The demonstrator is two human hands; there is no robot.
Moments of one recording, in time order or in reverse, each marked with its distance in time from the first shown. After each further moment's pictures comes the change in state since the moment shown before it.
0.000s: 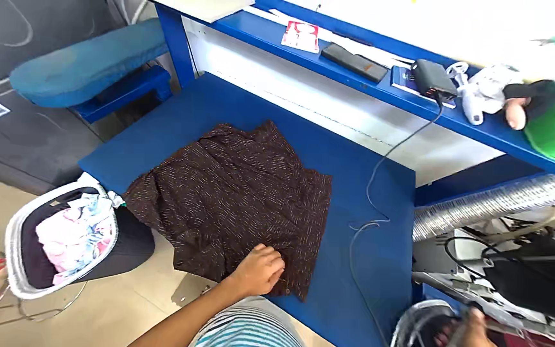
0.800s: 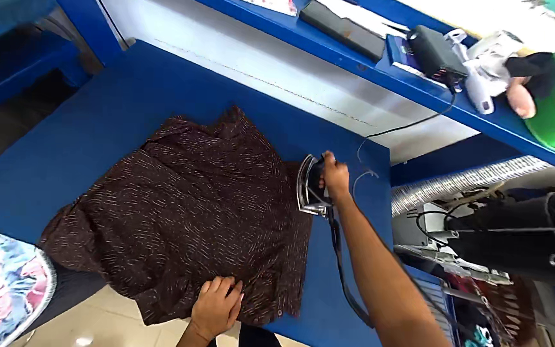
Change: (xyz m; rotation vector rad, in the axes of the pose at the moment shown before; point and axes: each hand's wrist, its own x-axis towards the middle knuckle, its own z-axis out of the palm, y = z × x) left_hand -0.069 -0.060 0.042 0.407 0.280 -0.161; right_hand 0.047 -0.190 0.354 -0.389 -0.285 -0.262
